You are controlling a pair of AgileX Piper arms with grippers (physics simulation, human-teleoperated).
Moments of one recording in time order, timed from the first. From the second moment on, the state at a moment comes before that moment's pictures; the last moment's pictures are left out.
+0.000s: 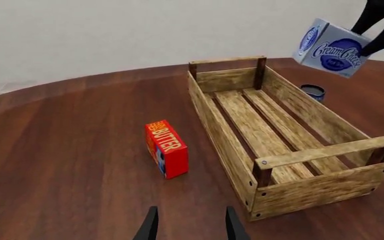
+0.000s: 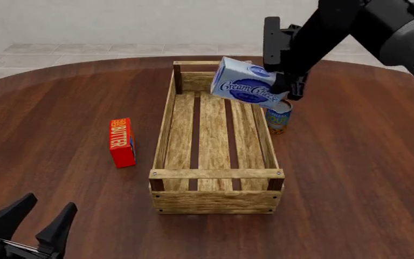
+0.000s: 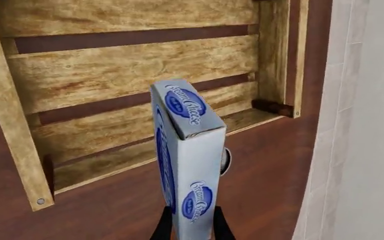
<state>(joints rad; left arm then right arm) -0.23 0.19 0.00 -0.04 0.00 0.34 1.80 -1.95 1.22 -1.20</state>
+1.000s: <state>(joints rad) -0.24 0.16 0.00 -0.01 -0.01 0.47 2.04 -2.08 1.20 -1.26</state>
